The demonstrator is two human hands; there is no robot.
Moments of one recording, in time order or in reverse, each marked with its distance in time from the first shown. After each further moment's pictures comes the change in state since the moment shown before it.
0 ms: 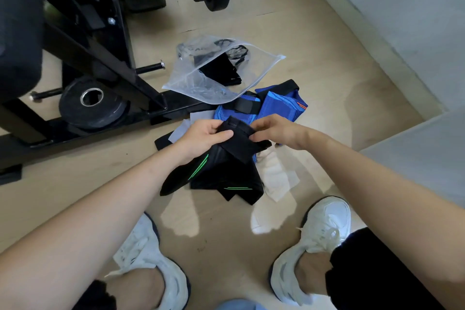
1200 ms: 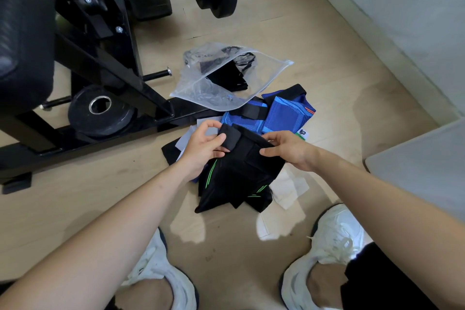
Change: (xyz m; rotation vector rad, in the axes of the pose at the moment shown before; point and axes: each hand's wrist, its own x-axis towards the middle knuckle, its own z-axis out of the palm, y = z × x) left_hand -0.001 -0.020 -0.006 -0.259 0.237 -0.057; right_hand 0.008 0.034 0.022 0.405 0.048 0.026
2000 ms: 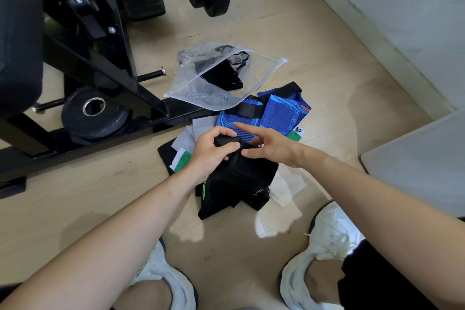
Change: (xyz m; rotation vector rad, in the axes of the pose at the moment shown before) left_hand -0.008 -0.003 0.029 0.176 0.050 0.092; right_hand -0.007 -0.021 0.021 -0.271 -0.106 -0.172
